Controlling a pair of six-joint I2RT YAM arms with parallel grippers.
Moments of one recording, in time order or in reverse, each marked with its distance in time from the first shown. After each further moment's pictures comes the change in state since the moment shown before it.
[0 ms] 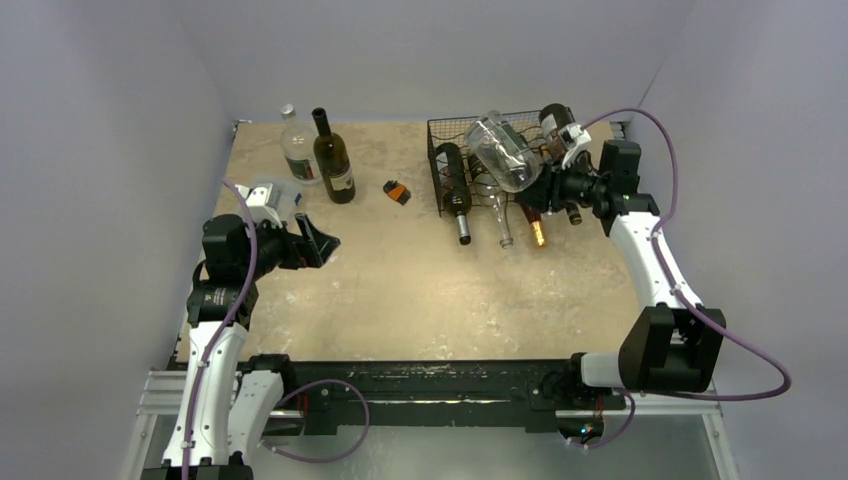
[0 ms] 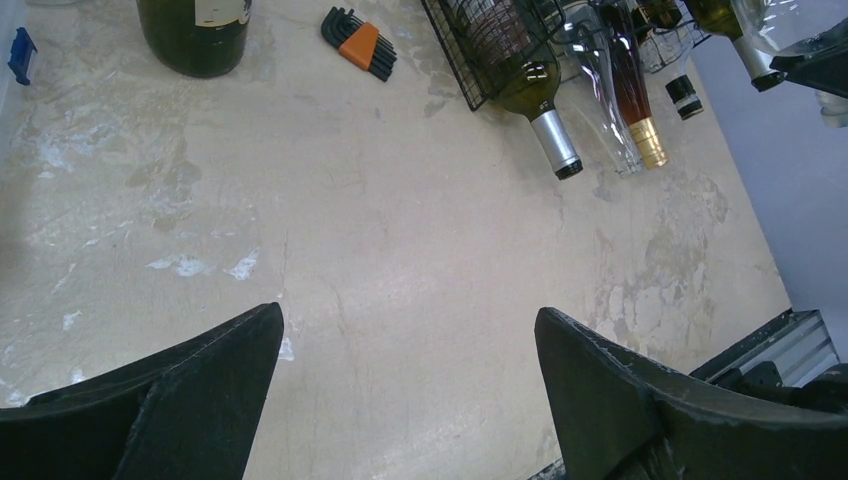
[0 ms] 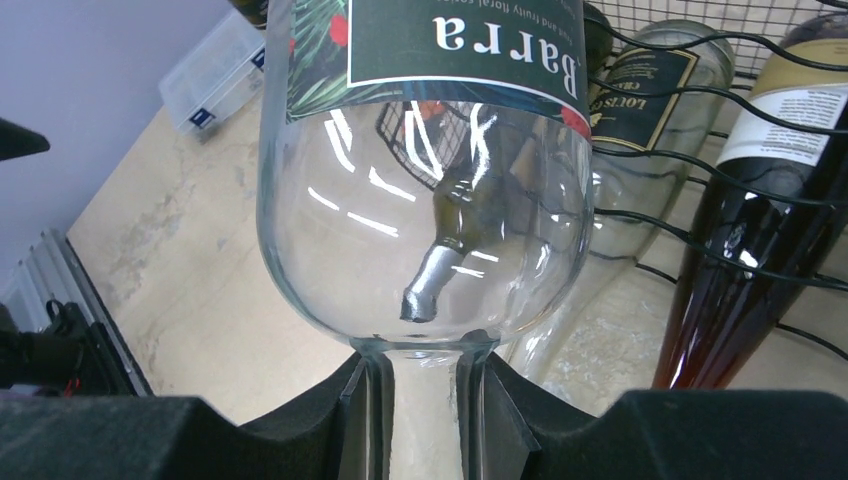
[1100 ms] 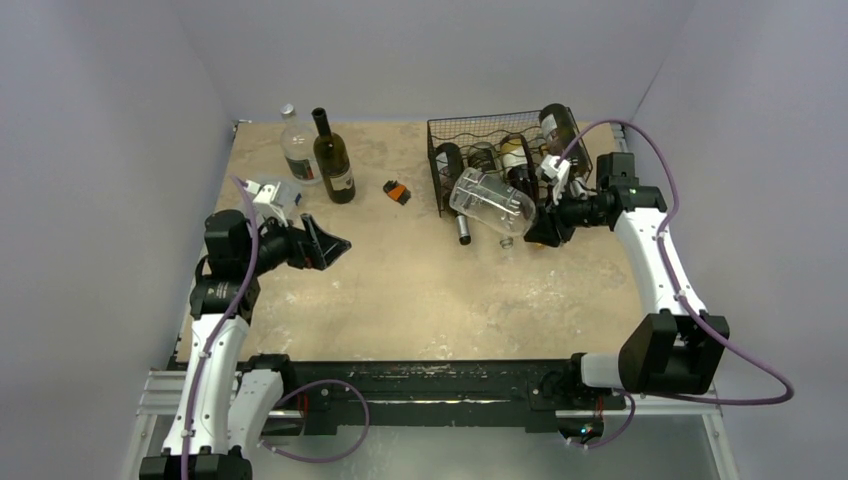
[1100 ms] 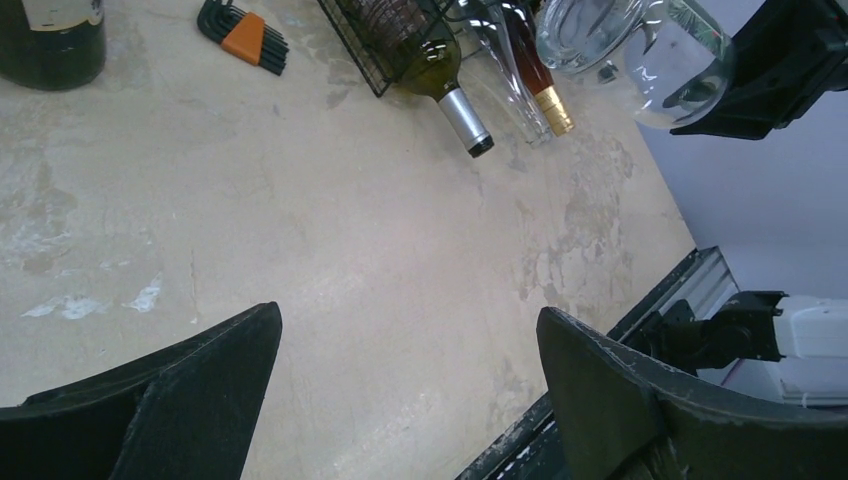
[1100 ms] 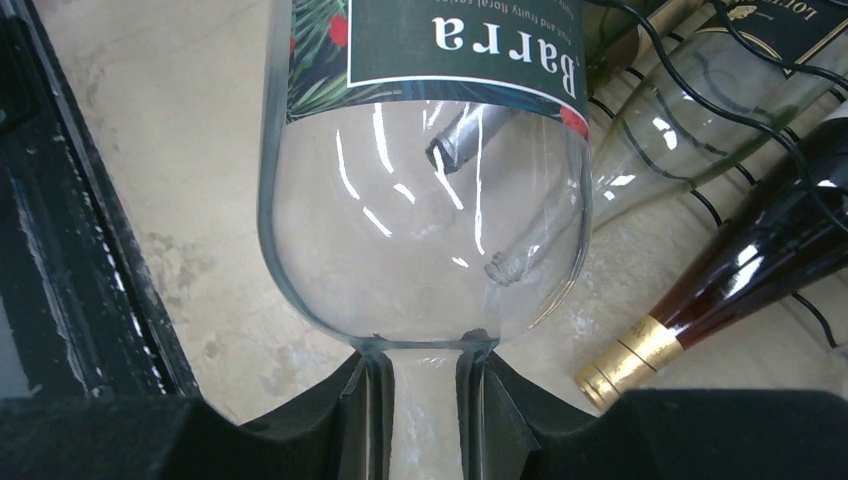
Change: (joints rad) left arm 0.000 0.034 -0.011 0.069 0.190 -0.029; right arm 0.000 -0.009 0.087 -0.576 -0.045 -0.727
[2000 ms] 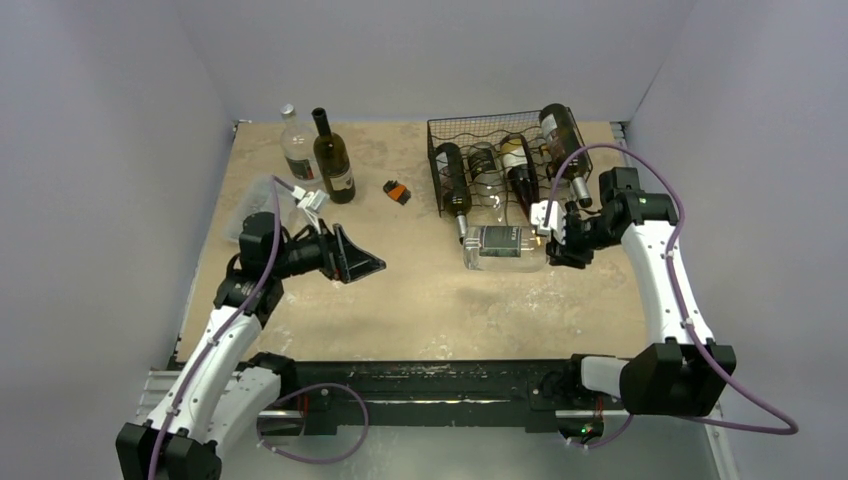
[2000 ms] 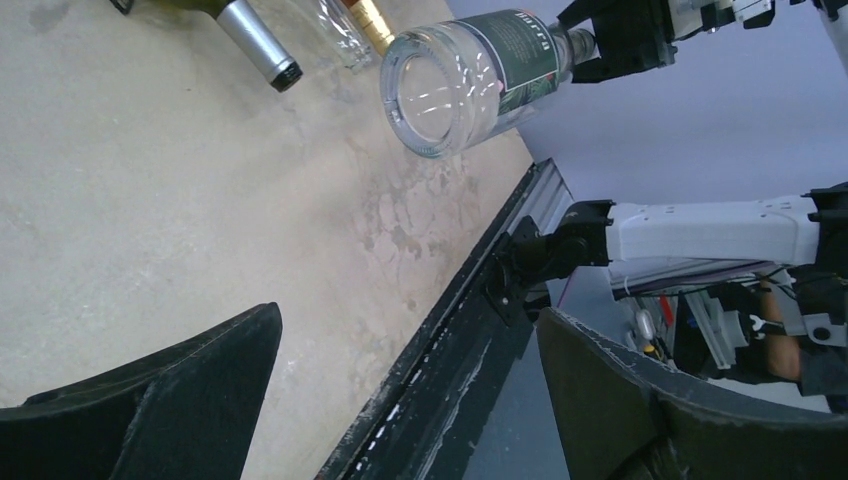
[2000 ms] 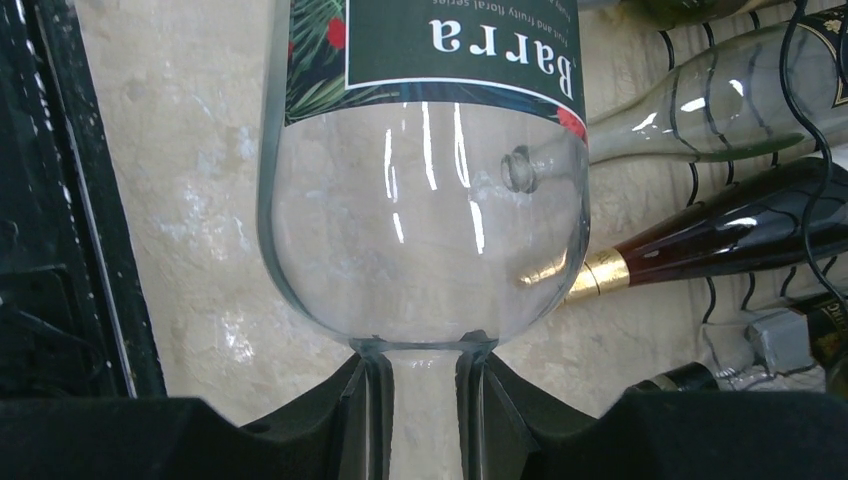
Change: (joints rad) left arm -0.245 0.063 -0.098 0.244 0.143 -0.246; right arm 0.003 -0.099 0.011 -0.349 0.243 -0.675
